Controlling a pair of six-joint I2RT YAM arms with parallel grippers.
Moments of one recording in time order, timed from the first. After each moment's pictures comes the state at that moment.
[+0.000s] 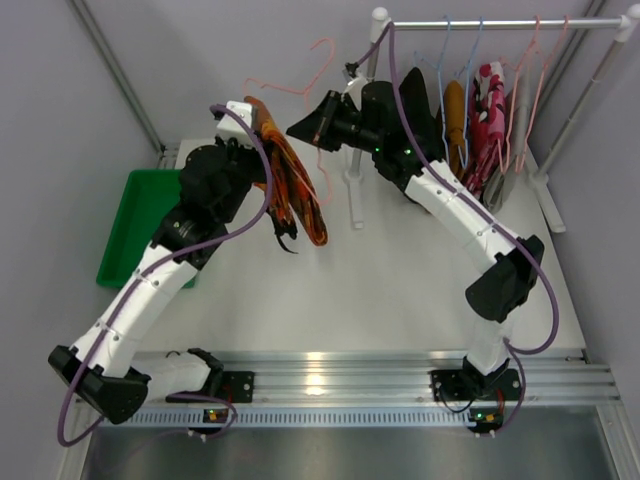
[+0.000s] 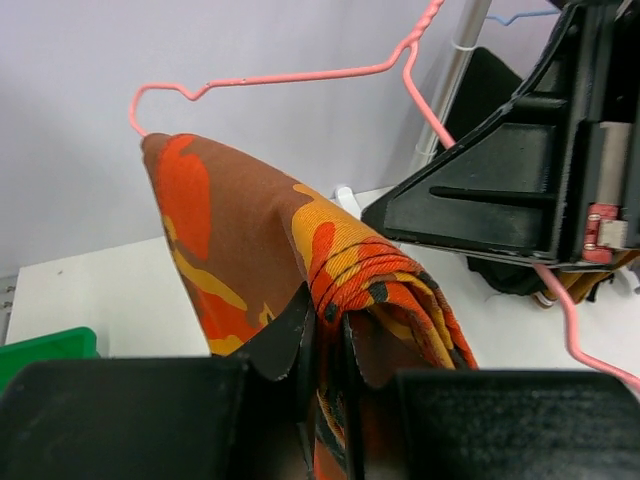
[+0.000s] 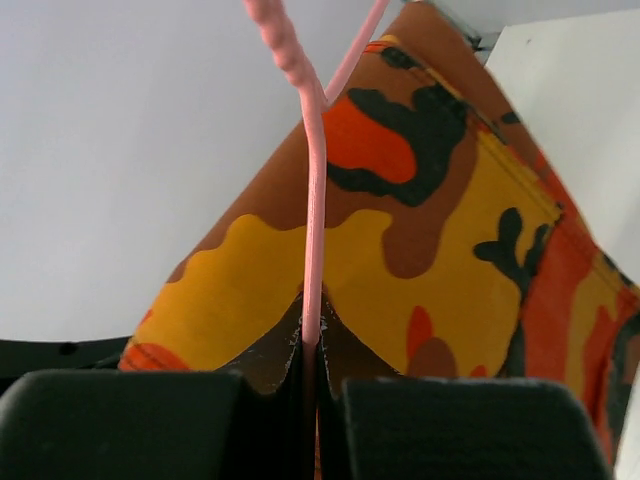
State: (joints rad) left arm -0.55 1.19 1.37 -0.16 -0.24 -0.04; right arm 0.65 1.85 2.00 -0.26 -0.32 0.89
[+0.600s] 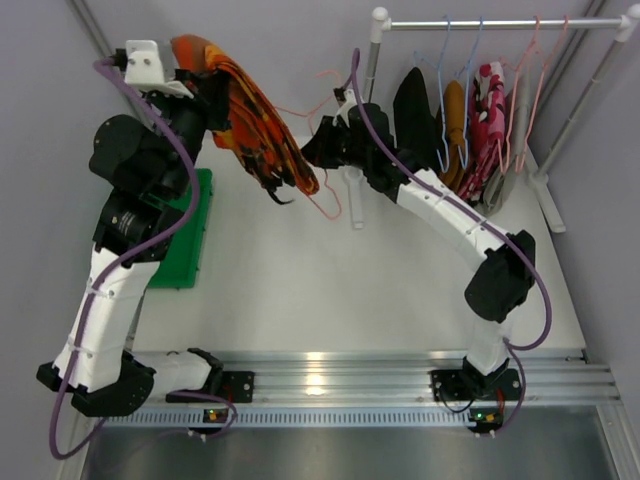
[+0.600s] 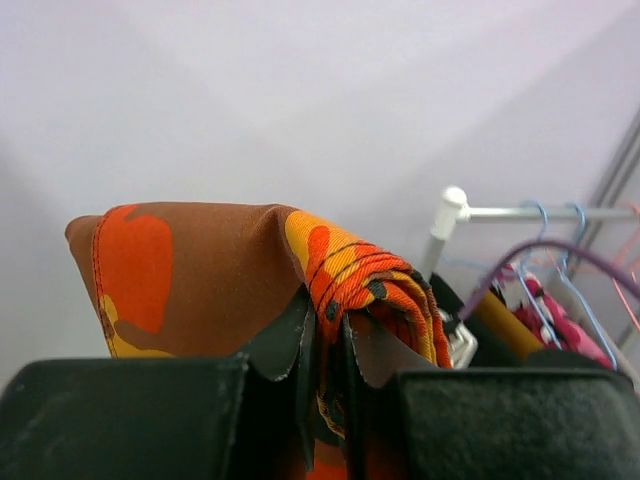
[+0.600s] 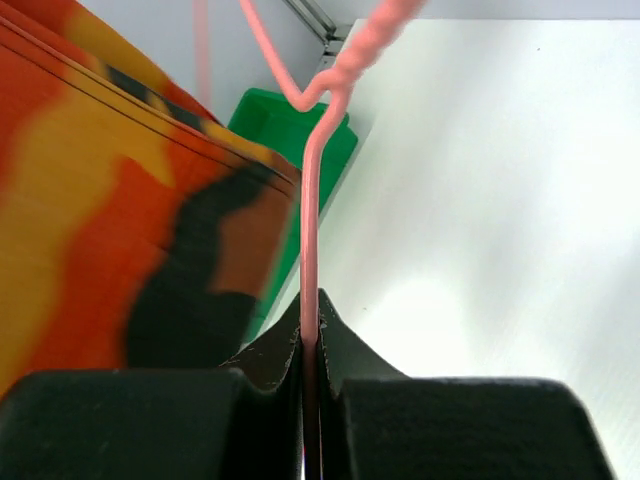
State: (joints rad) left arm -0.52 1.23 1.83 -0.23 -0.23 -0.08; right arm 0.67 1.85 1.85 -0.25 -0.16 0.60
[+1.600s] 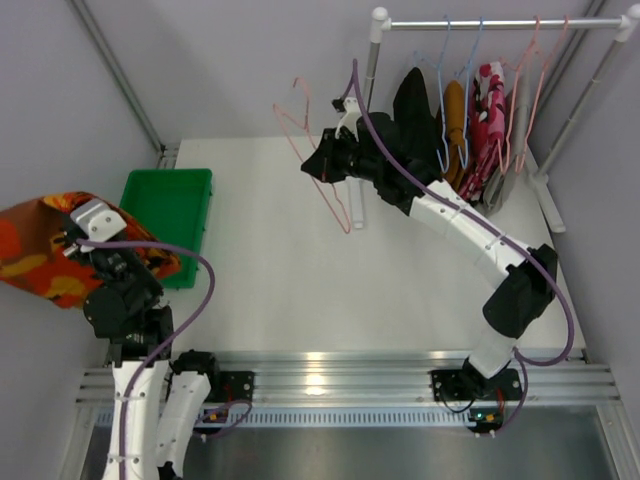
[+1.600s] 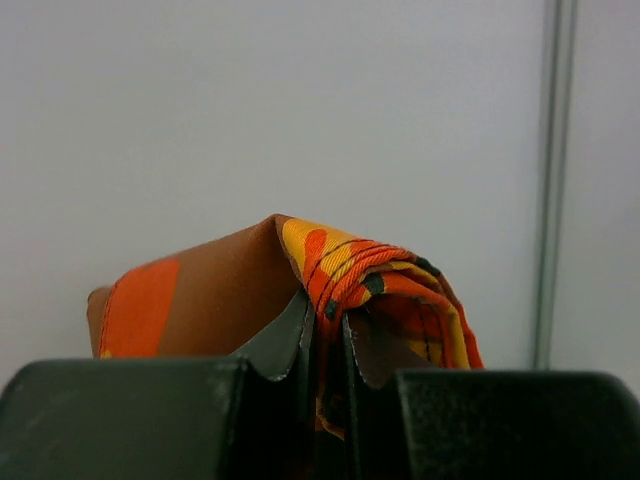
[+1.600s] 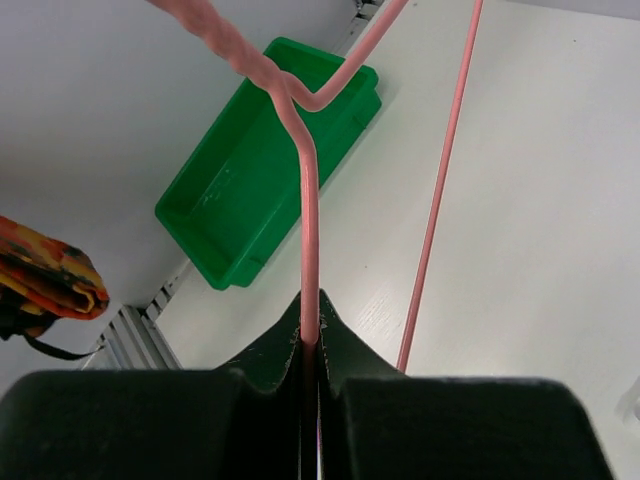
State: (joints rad) left arm -0.01 0.54 0.84 0.42 -0.67 0.59; right arm 0.69 1.72 1.72 -0.27 -0.23 0.47
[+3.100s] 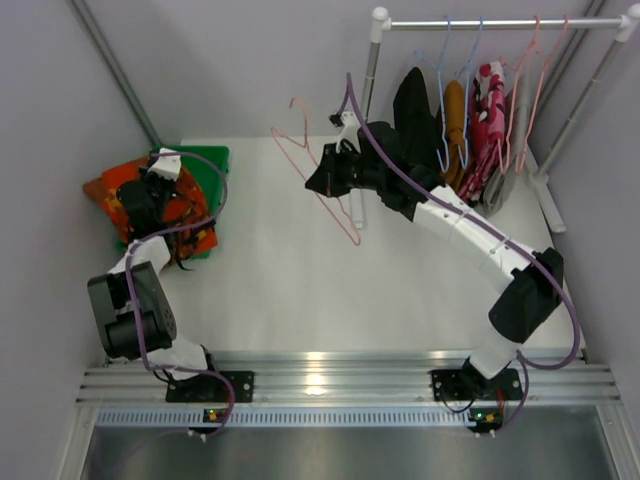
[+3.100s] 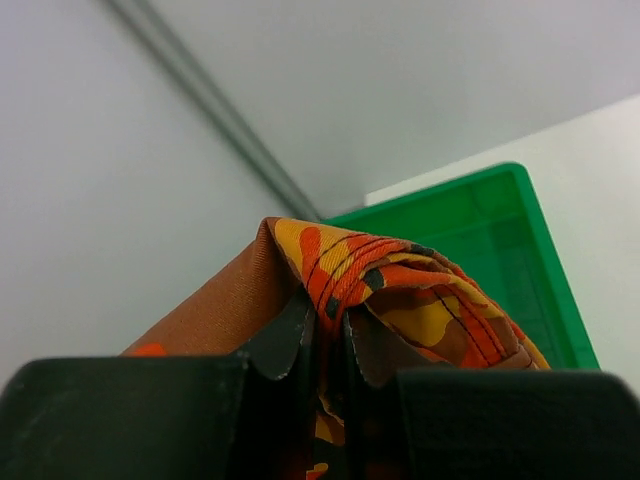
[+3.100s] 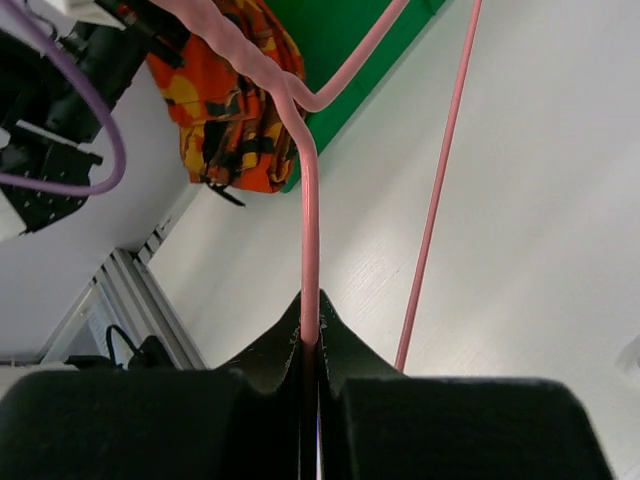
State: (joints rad) left arm 0.33 1.51 0.82 0.78 0.28 0.47; right arm 0.70 1.68 1.66 -0.34 -0.29 0.42
